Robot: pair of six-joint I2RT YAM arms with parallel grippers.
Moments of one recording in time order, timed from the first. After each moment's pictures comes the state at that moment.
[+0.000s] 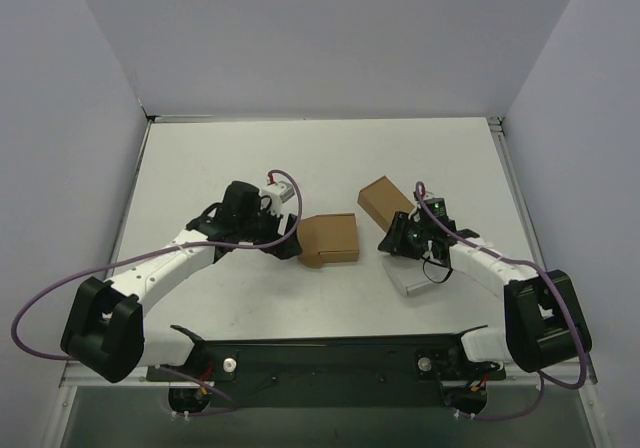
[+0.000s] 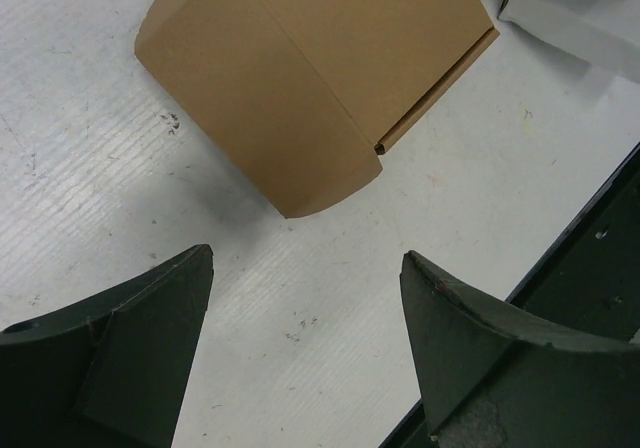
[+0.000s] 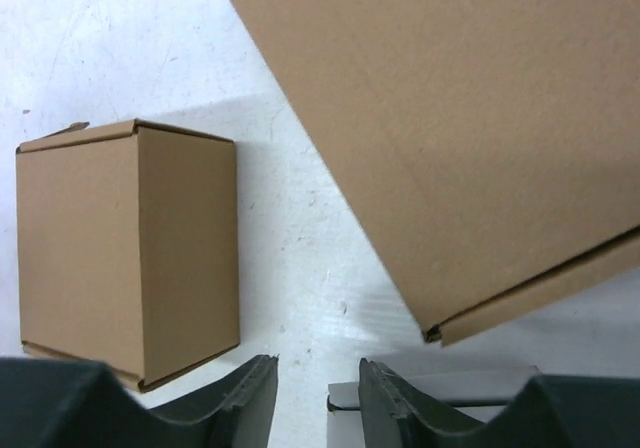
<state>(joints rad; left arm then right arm) -0.51 1.31 0.83 -0.31 0.38 -0.13 0.28 1.35 0.57 -0.09 -0.26 0.49</state>
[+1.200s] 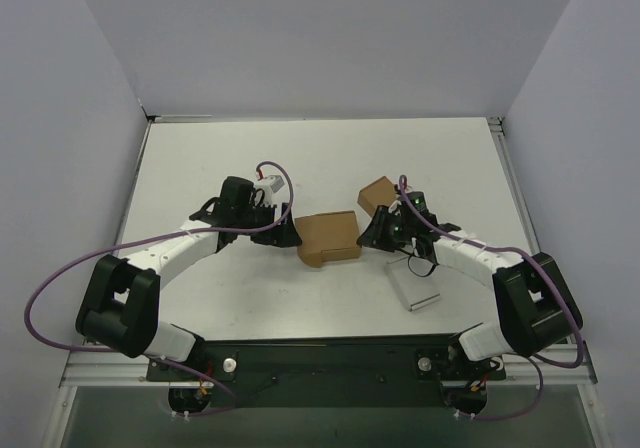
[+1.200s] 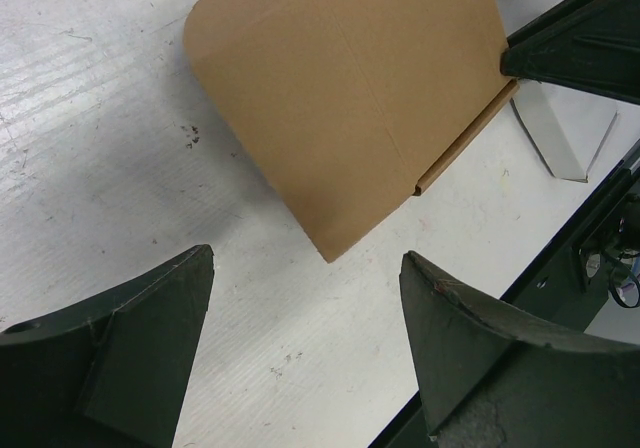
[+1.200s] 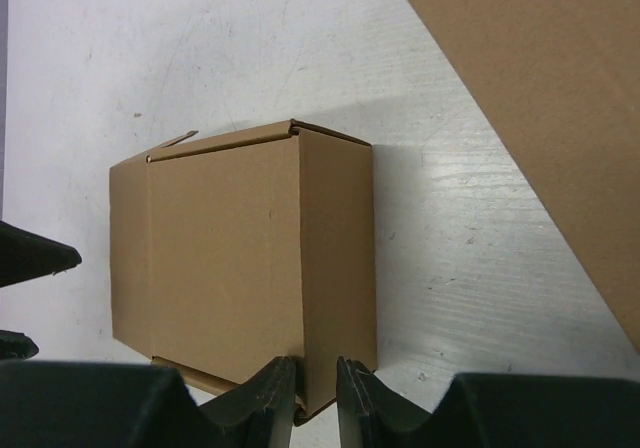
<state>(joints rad) -0.41 1.44 0.83 -0.20 0.48 -0.31 0.42 1.43 0.65 -0.01 -0.28 0.62</state>
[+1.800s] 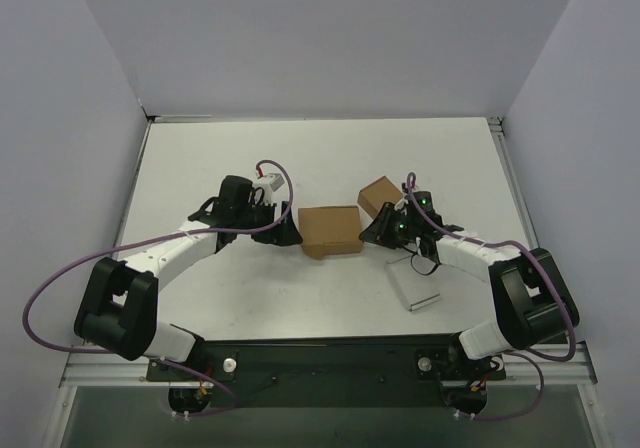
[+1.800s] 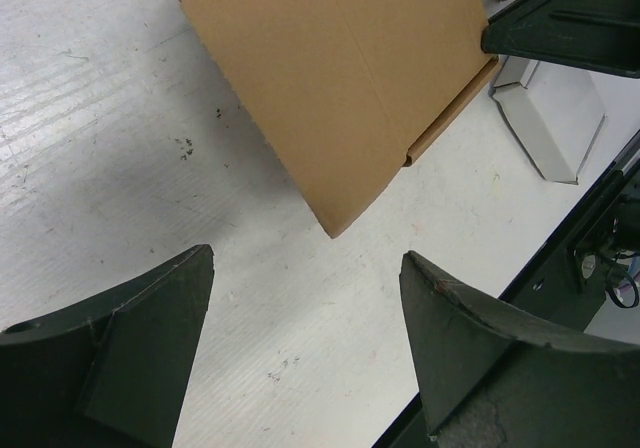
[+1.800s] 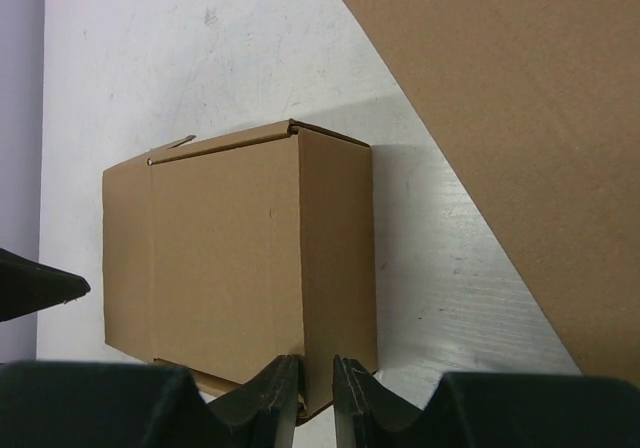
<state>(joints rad) -0.41 1.43 0.83 -0.18 0.49 -0.31 0.36 1.46 0.61 0.12 -0.33 0.68</state>
